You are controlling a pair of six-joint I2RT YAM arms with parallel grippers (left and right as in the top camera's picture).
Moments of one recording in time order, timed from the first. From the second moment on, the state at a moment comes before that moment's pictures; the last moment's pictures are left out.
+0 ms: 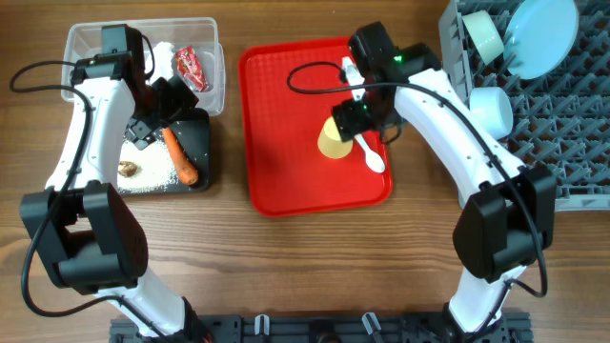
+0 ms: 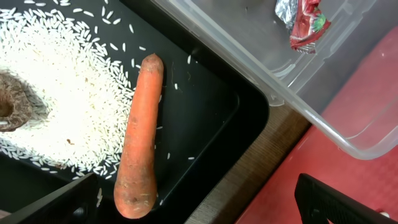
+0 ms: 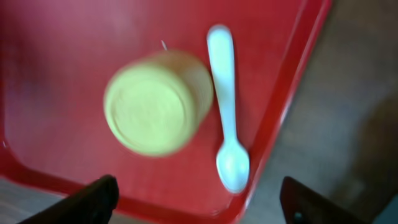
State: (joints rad) left arm 0.11 1.87 1.54 -1.03 0.09 -0.59; right arm 0.41 1.96 1.70 -1.12 -0.06 0.02
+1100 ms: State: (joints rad) left arm 0.11 1.87 1.54 -1.04 0.09 -0.59; right arm 0.43 2.15 1.70 -0.97 -0.07 -0.02
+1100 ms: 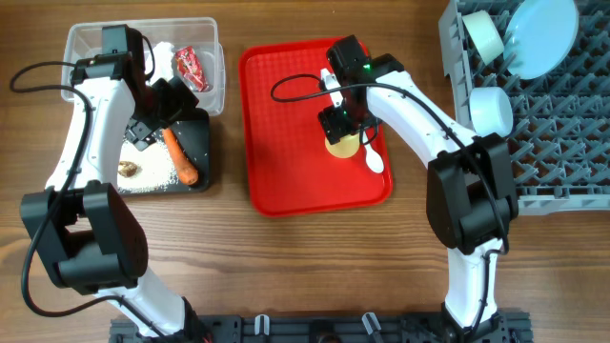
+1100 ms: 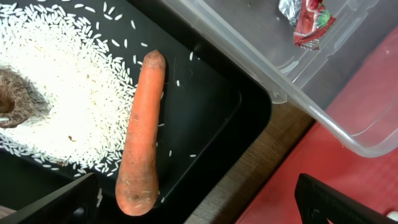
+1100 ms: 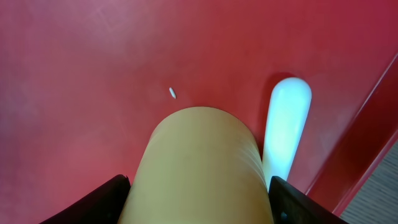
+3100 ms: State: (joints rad) left arm 0.11 1.87 1.54 -1.04 0.09 -0.59; right arm 0.42 2.13 1.68 -1.17 -0.07 -0.02
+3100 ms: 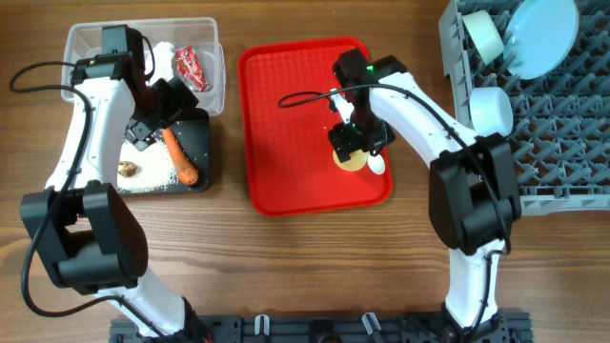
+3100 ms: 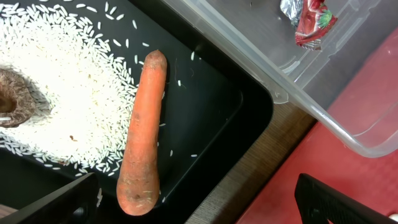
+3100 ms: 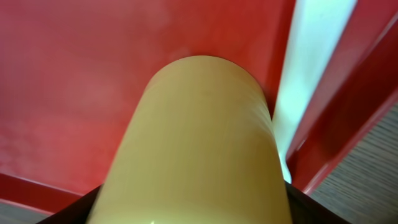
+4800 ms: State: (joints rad) left arm 0.11 1.87 1.54 -1.04 0.09 -0.59; right arm 0.42 2.08 1.72 -1.19 -0.12 0.00
